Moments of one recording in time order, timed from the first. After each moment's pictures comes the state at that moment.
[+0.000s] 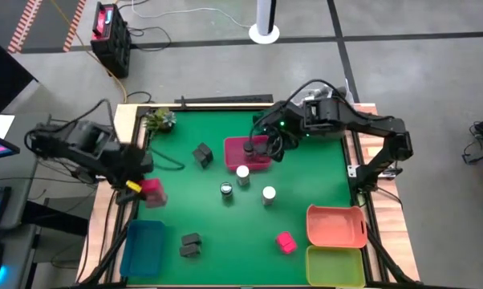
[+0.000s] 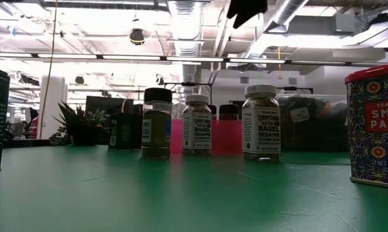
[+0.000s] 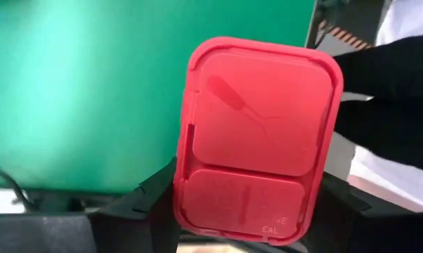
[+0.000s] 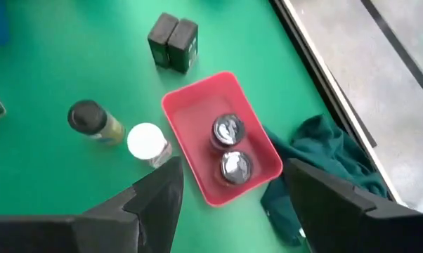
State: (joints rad) left arm -0.35 0.95 1.38 -1.50 0.18 -0.69; right arm -0.09 1.62 1.88 -1.18 0.24 0.18
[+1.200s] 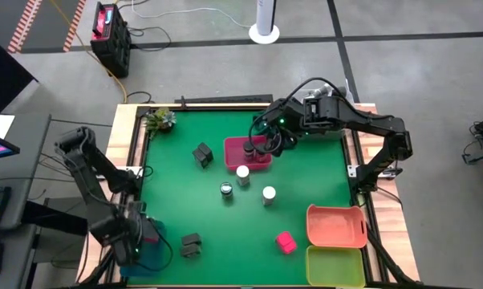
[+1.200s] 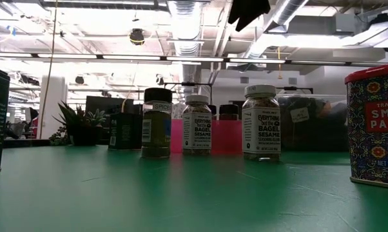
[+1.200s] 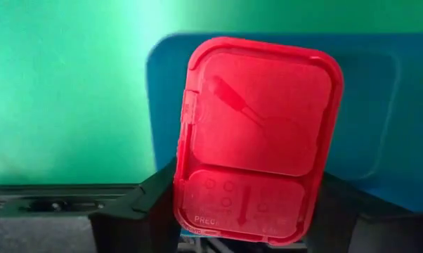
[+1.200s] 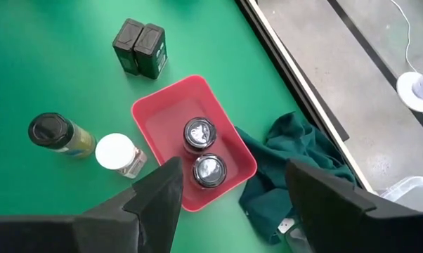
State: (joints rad) left arm -1.10 1.36 1.03 -1.18 -0.06 -1.06; right arm -0.11 1.62 1.88 -1.19 0.32 0.21
